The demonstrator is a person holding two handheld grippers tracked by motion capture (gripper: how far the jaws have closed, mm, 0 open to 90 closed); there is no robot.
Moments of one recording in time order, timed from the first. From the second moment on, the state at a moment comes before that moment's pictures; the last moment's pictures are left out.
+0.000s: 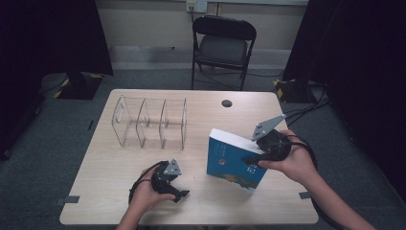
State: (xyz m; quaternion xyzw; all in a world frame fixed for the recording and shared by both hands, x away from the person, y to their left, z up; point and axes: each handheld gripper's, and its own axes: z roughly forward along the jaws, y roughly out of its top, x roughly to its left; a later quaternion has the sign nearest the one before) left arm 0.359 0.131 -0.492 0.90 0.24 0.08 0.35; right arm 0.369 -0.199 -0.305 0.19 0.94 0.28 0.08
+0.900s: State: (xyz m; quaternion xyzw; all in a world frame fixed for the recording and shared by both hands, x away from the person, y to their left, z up) left arm 0.382 0.114 -0.441 0.93 0.23 0.02 0.29; right arm 0.369 -0.202 -0.306 0.19 0.93 0.31 0.09
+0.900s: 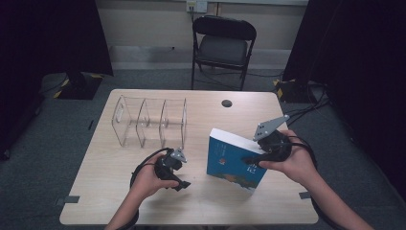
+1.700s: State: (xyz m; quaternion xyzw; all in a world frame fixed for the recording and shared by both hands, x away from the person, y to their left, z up) left arm 0.397 0.081 -0.379 0.95 0.18 0.02 0.26; right arm 0.368 -0.202 -0.307 0.18 0.93 0.30 0.08
